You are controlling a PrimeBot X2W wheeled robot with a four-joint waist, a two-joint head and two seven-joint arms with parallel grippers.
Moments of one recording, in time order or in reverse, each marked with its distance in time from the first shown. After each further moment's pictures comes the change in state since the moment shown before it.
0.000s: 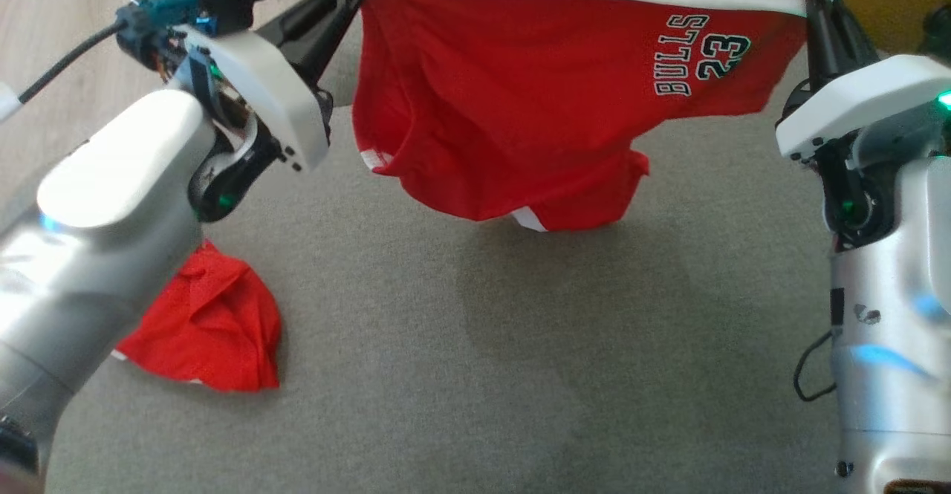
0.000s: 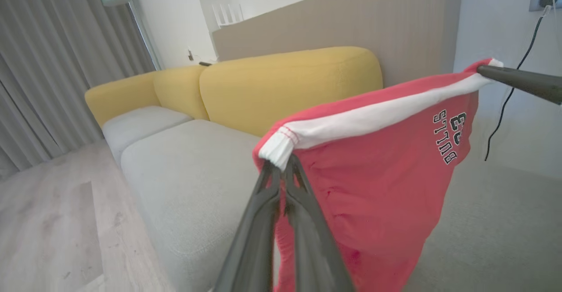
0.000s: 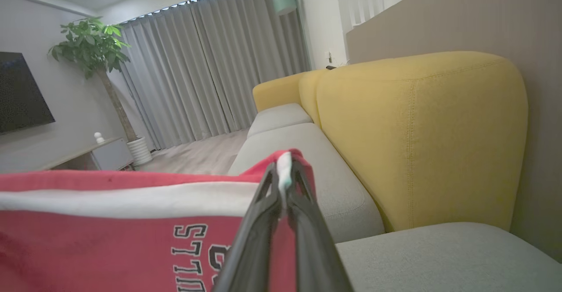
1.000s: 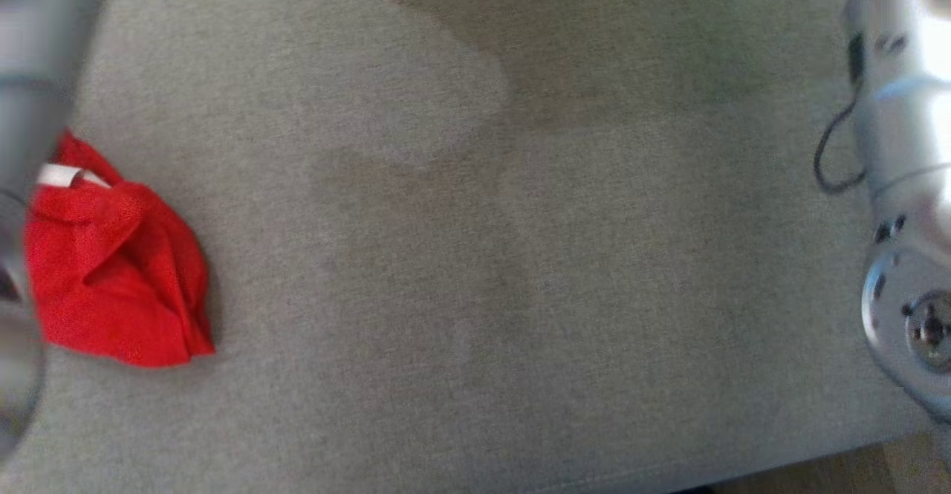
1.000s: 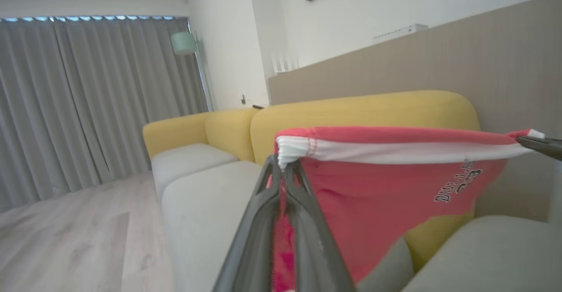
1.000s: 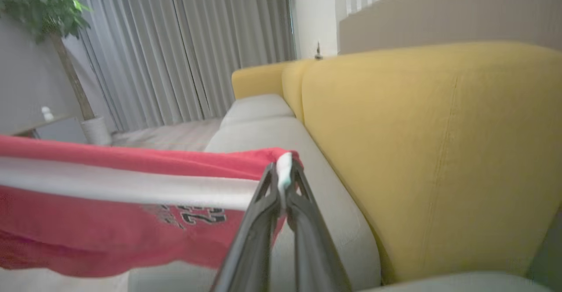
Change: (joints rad) left arm -0.436 -0.126 0.130 0.376 0.156 0.017 -0.281; right arm -0.724 0.002 -0.053 0.720 -0.207 0.000 -0.400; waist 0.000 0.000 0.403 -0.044
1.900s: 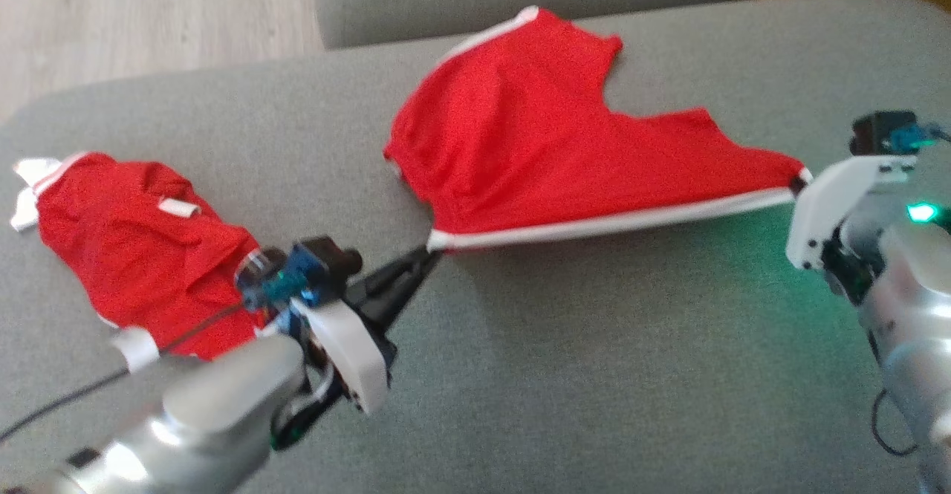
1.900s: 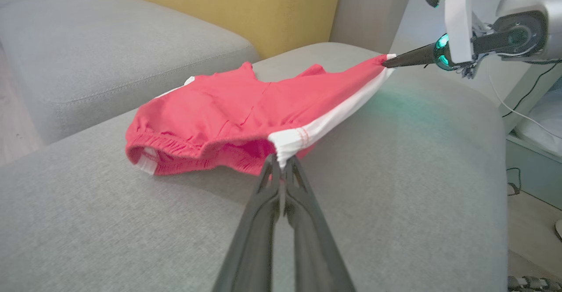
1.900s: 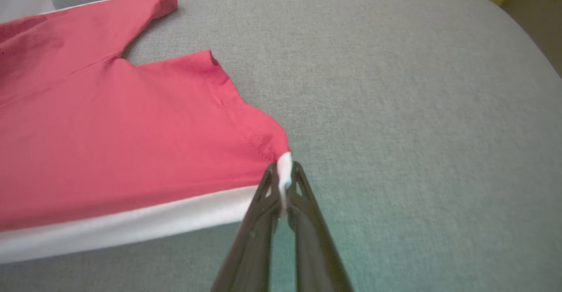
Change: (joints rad) left arm 0.796 0.123 -0.340 -0.458 -0.132 0.037 0.070; right arm 0.520 -0.215 0.368 0.179 0.225 0.001 0.379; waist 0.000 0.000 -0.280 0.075
